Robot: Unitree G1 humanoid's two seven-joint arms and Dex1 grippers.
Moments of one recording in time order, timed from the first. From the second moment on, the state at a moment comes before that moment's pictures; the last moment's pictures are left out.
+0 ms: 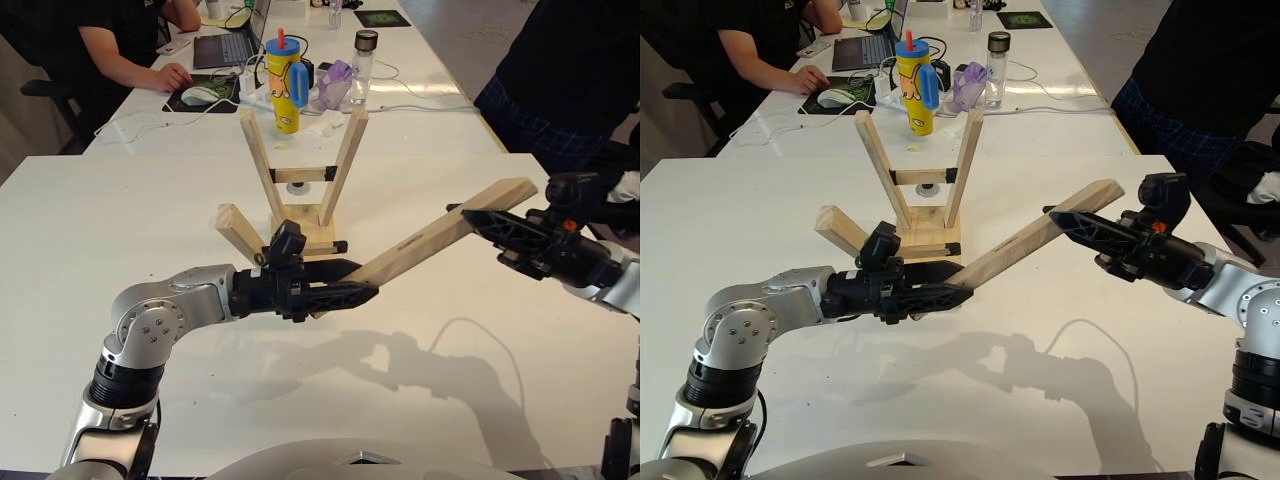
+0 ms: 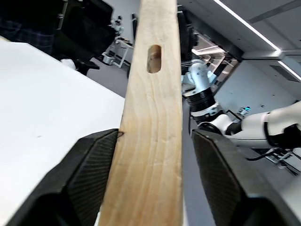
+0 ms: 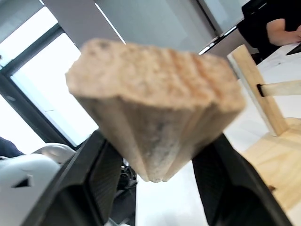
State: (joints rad) left arm -0.27 0.51 -0.16 -0.45 -1.03 0.93 -0.65; right arm -0.22 -0.81 -0.36 -0.13 1.32 1.05 0.98
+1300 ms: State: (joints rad) left arm -0.23 0.78 -0.52 -0.28 -0.07 0.48 -0.83; right arm -0.43 -0.67 -0.07 0.01 0.75 0.60 1.24
